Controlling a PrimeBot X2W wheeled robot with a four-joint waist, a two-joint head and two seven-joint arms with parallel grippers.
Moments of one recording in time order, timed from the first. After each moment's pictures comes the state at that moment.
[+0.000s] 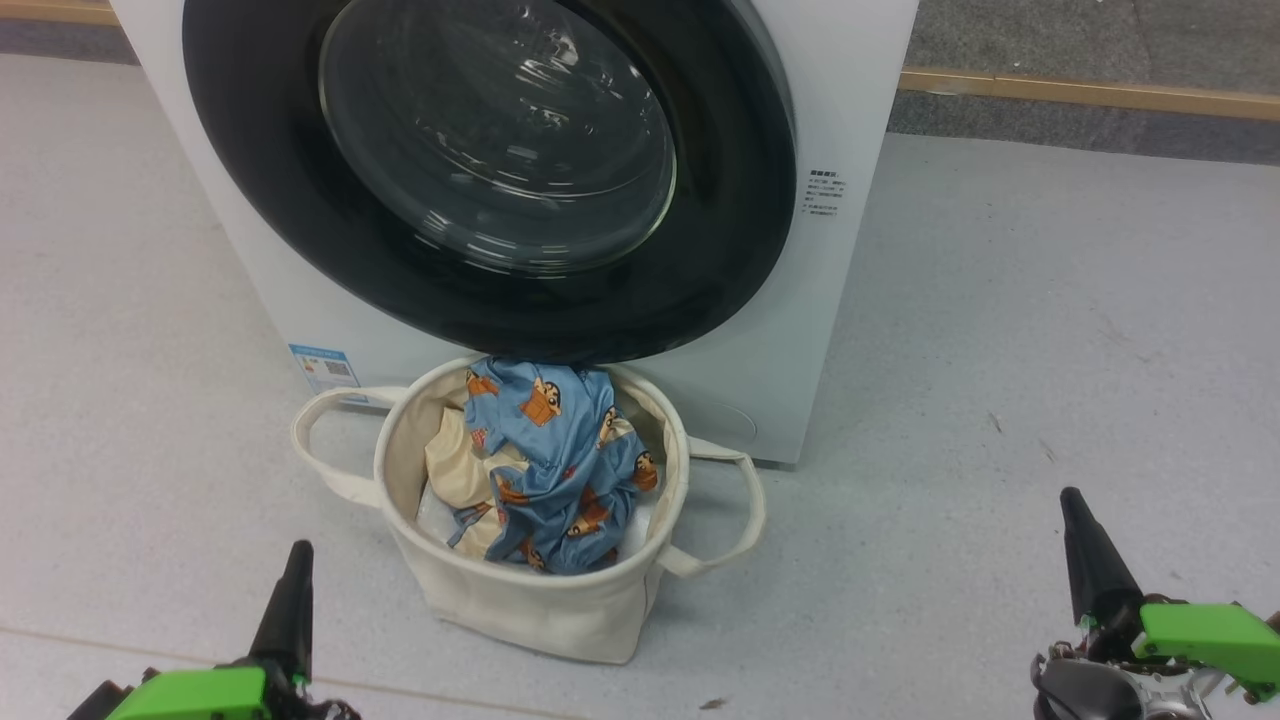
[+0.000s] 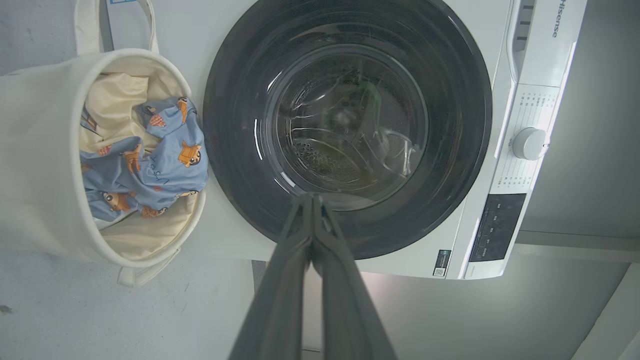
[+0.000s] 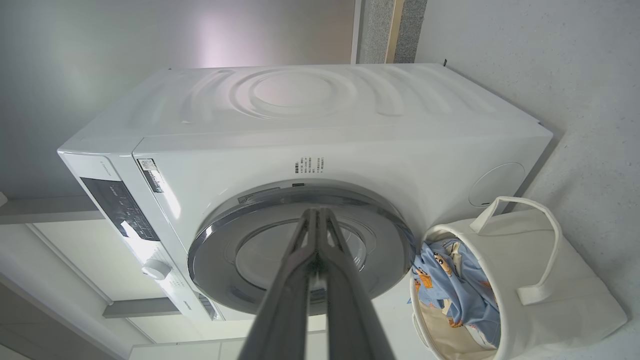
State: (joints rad) left arm -0.08 0.04 0.08 0.28 -1.60 -0.12 0.11; right arm -0.09 -0.04 -0.13 0.28 1.60 0.13 0.10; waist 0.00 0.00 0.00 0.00
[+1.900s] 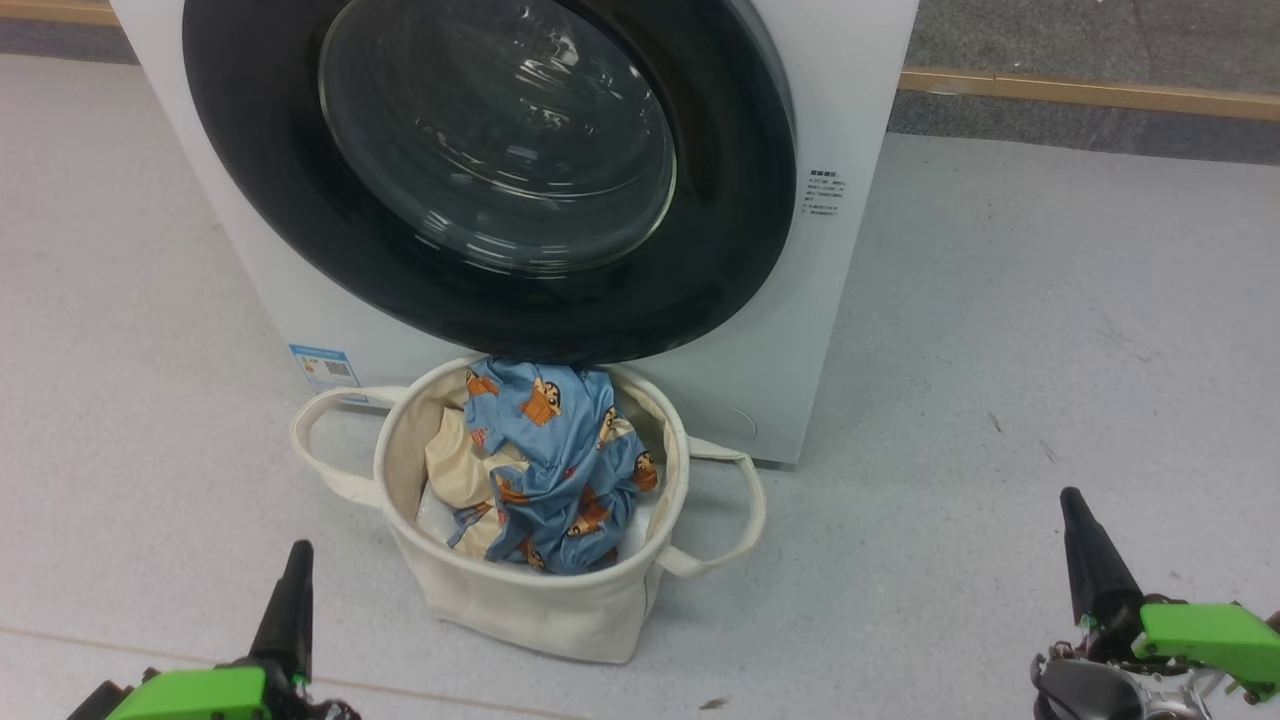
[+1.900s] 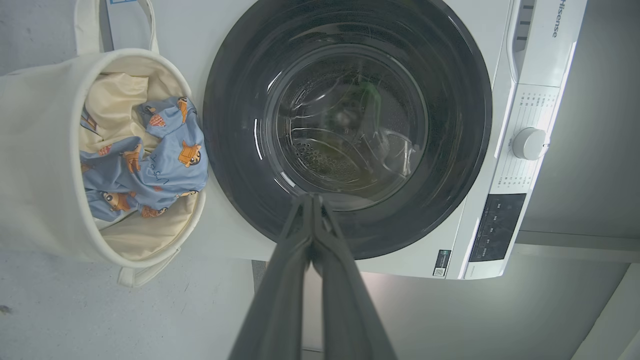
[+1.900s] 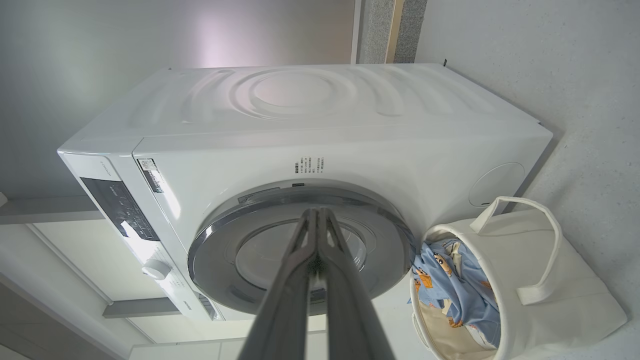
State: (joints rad) left arm -0.08 0.04 0.08 0.28 -1.60 -0.12 0.11; right arm -0.09 -0.04 -0.13 0.28 1.60 0.13 0.10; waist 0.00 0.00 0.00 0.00
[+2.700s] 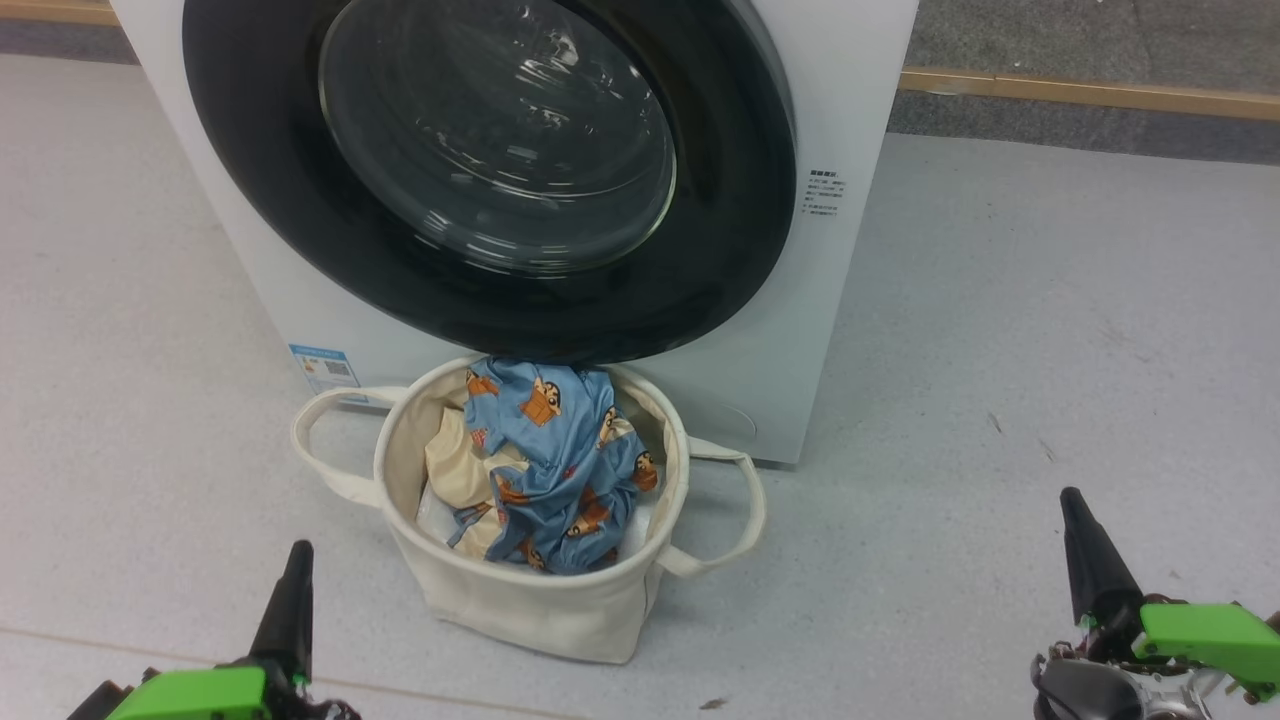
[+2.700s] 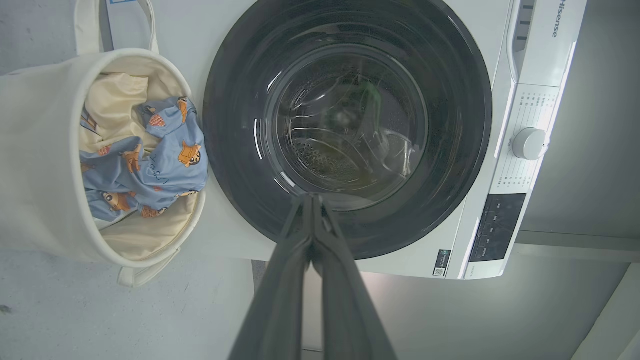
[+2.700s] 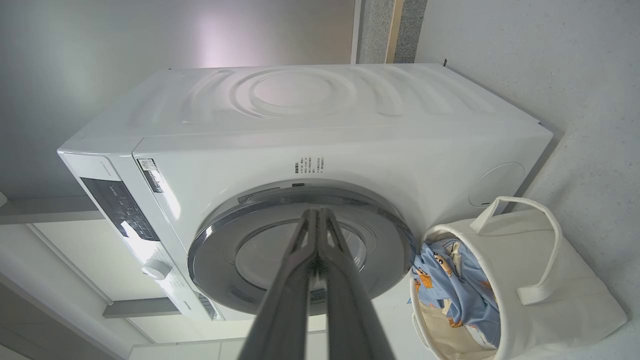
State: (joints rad) left arm -0.08 0.04 0.08 0.28 -1.60 -0.12 0.11; right arm -0.09 -0.04 -0.13 0.28 1.60 0.13 0.10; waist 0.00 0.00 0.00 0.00
